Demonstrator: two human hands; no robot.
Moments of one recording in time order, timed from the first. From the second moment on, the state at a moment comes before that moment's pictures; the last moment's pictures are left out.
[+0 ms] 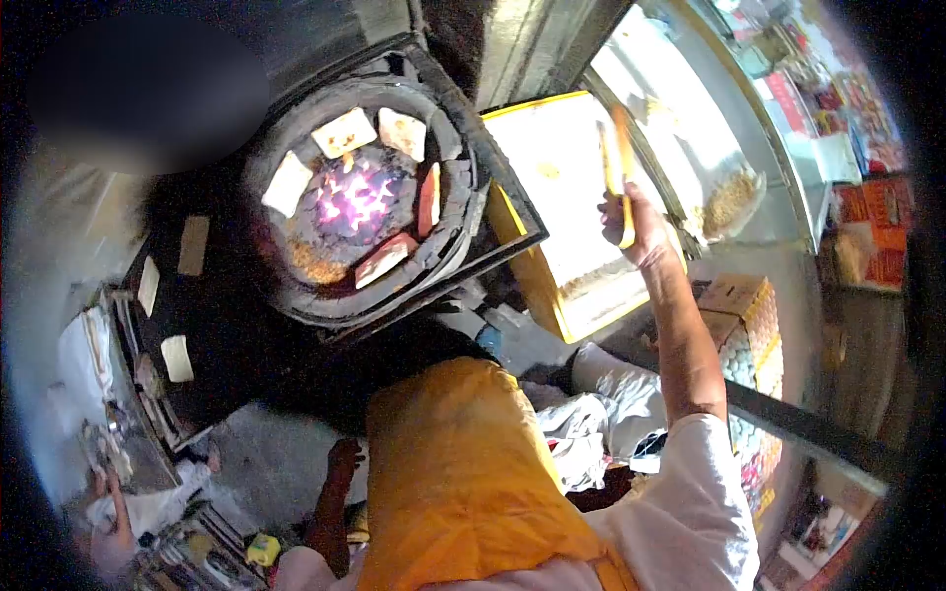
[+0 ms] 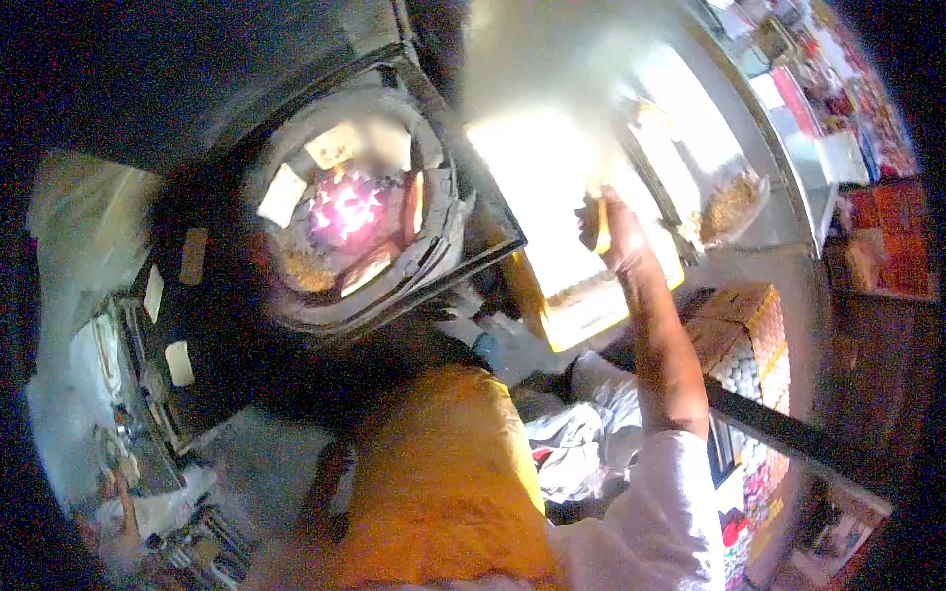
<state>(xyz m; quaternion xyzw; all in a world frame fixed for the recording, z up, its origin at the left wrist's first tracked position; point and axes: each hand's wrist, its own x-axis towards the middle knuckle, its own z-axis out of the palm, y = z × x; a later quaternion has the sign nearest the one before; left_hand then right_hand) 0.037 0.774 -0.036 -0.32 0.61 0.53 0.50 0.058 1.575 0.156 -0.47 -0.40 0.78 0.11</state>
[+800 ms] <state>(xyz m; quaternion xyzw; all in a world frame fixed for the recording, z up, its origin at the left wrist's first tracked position) 0.136 0.677 -0.051 -0.40 0.52 0.68 0.32 -0.489 1.316 0.112 0.28 -0.91 -0.28 0.07</state>
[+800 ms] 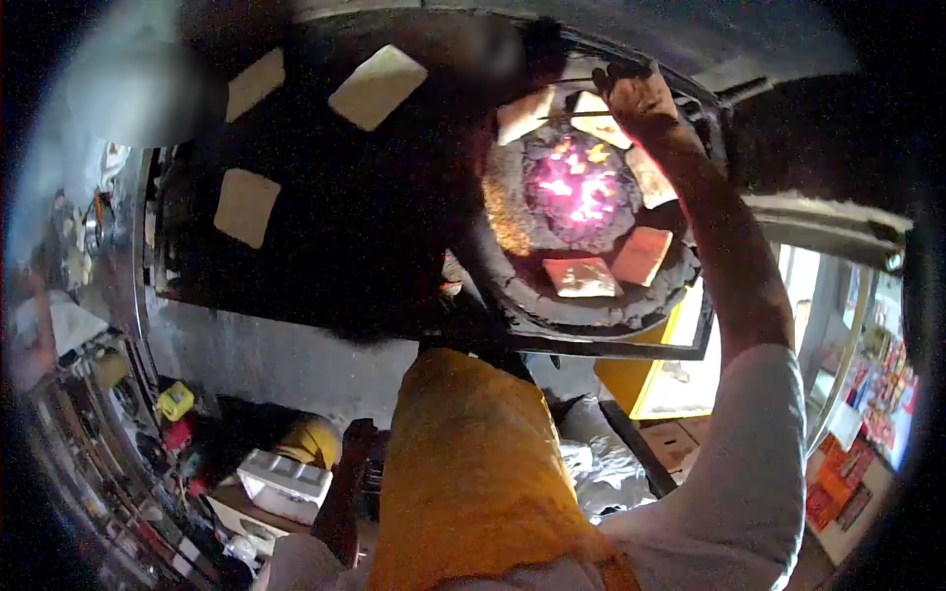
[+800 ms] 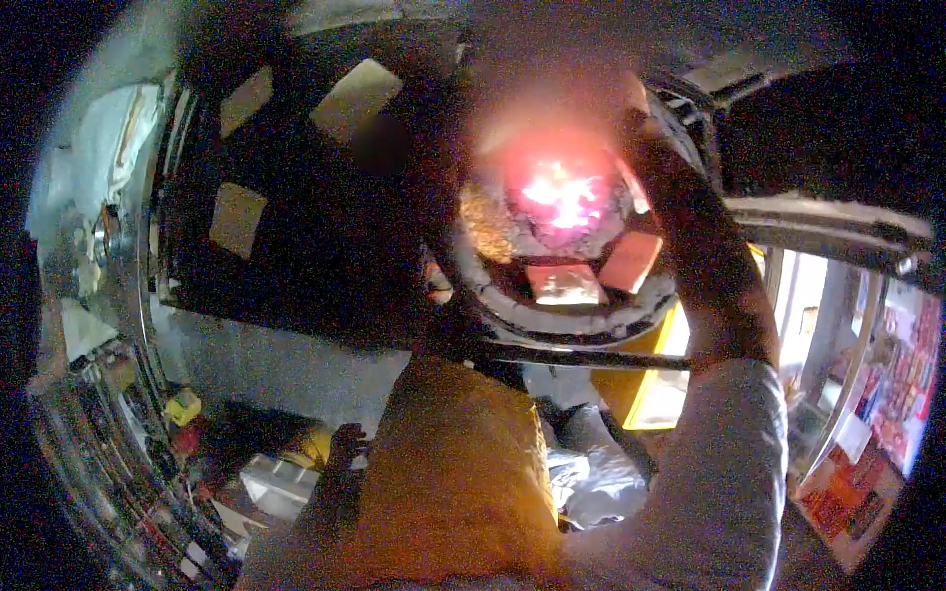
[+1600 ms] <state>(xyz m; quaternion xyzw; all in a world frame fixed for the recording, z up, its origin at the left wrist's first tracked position) 0.055 0.725 -0.142 -0.32 0.51 0.62 0.51 0.013 1.519 0.255 -0.09 -0.95 -0.29 -0.04</state>
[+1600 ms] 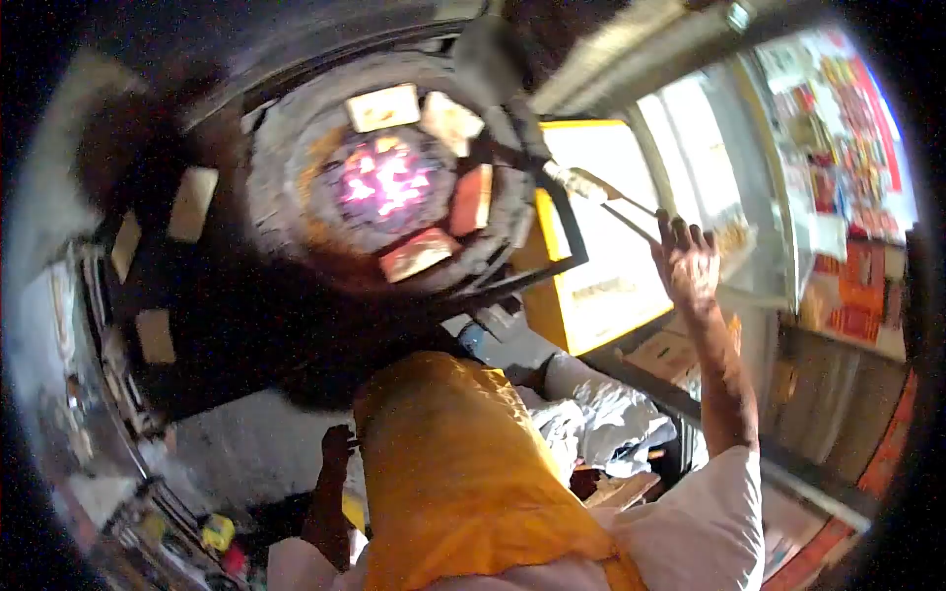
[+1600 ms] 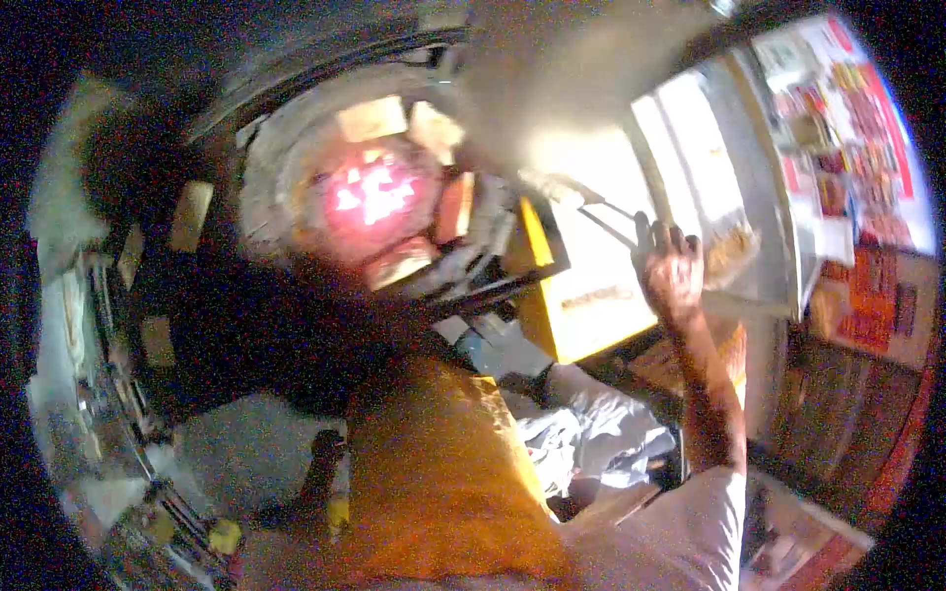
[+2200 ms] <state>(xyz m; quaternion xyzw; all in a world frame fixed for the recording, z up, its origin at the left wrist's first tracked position) 0.073 0.751 -0.130 -0.10 0.72 0.49 0.48 0.072 1.447 0.205 -0.31 -0.94 0.15 -0.08</state>
